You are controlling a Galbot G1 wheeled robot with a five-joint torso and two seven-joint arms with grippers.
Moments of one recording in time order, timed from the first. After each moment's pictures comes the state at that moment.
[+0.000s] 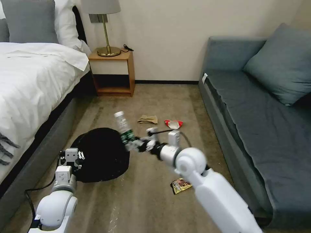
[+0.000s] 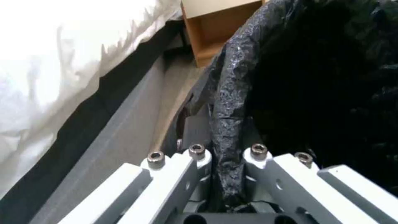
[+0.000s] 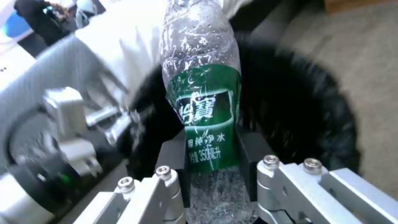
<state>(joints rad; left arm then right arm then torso) 1.44 -1.24 -0.68 -2.03 -0.11 0.27 -0.15 -0.84 1.33 -0.14 1.82 0.78 -0.55 -0.10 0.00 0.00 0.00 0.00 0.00</state>
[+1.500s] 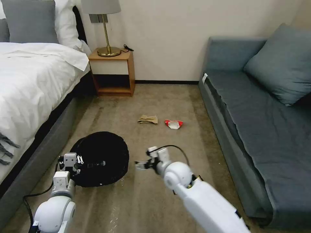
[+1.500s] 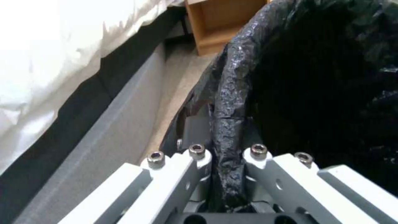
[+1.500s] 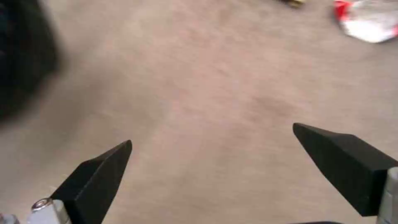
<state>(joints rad) 1.48 -1.25 -0.71 -1.98 -0.12 0.22 -0.12 -0.83 1.21 -0.12 1.62 0.43 -0.74 0.07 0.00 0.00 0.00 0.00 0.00</state>
